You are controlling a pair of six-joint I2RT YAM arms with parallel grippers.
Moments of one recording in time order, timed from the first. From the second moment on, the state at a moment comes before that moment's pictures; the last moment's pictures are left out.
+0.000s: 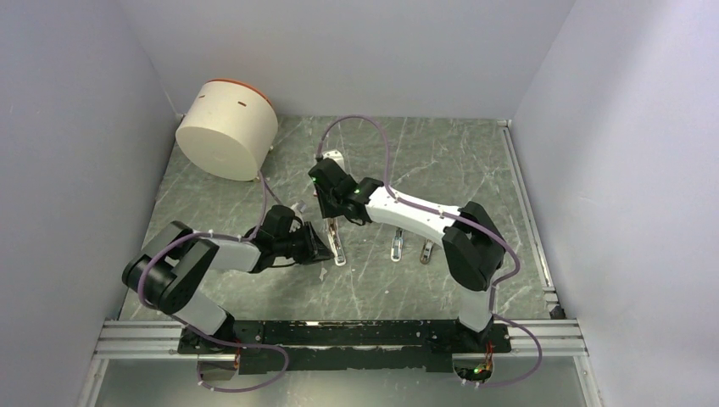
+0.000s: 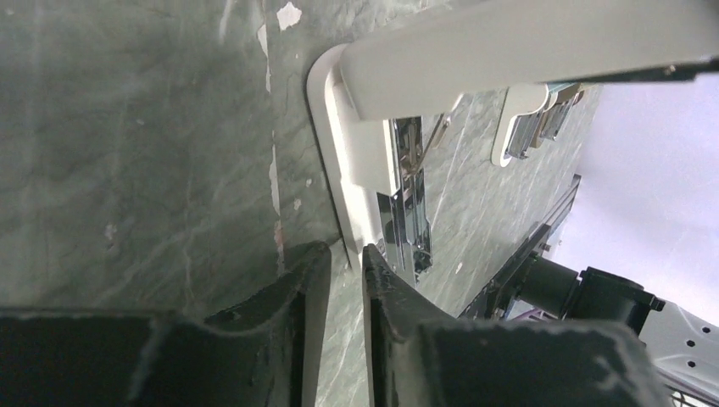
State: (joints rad) left arm -0.56 1.54 0.42 0.39 0.39 -0.94; right arm 0.91 1.87 1.46 -0.45 0.28 0.44
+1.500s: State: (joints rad) left arm -0.56 1.67 0.48 0.46 0.45 -1.00; right arm 1.04 1.67 1.18 -0.49 0.35 0.58
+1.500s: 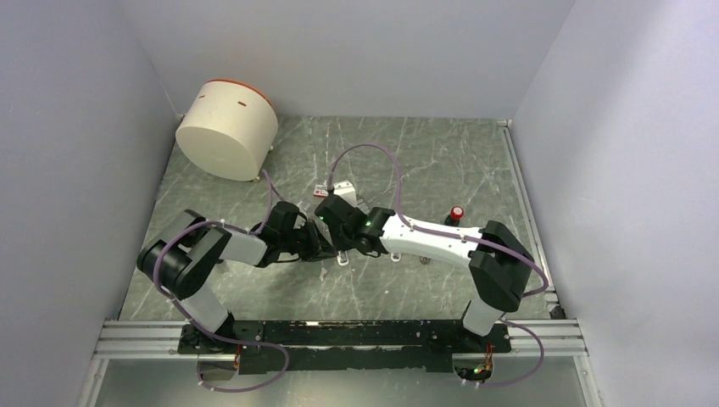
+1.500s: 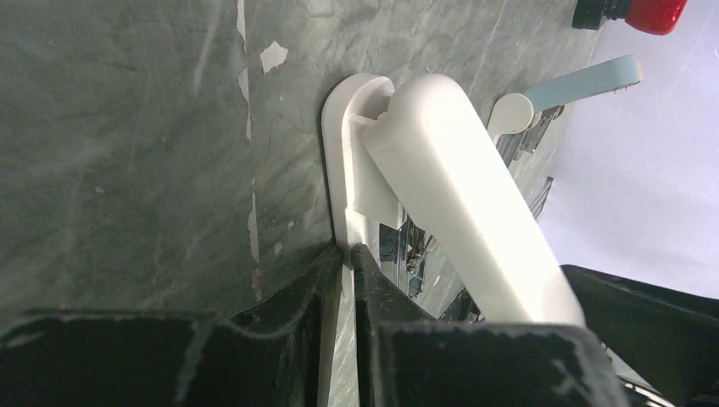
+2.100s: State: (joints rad) left arm -0.56 1.35 0.48 0.08 0.08 -0.96; right arm 1.10 1.81 1.19 -0.53 0.37 0.66
